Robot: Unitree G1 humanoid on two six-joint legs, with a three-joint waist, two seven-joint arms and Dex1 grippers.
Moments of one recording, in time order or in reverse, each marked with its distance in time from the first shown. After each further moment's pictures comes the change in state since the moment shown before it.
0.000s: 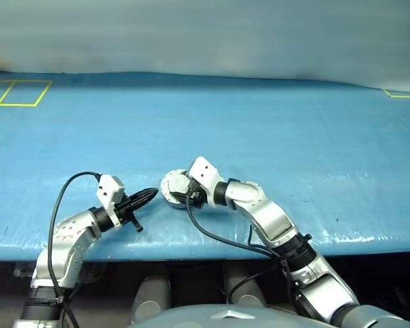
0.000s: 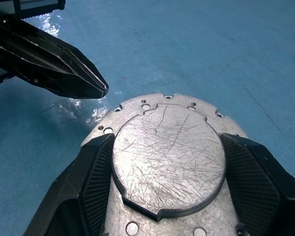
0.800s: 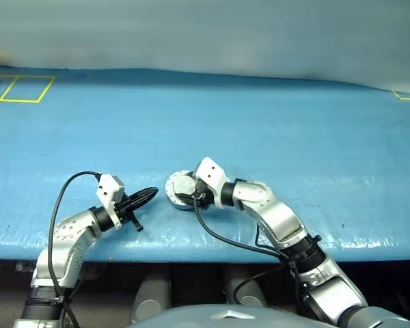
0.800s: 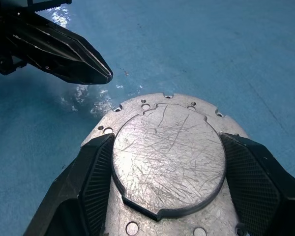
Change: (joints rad) left arm -0.004 0.000 -0.001 0.000 -0.001 0.000 0.005; right arm 0.018 -0.059 -0.005 -0.049 0.025 0.010 0.037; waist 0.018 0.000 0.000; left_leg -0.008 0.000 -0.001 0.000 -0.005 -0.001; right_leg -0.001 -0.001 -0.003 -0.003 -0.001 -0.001
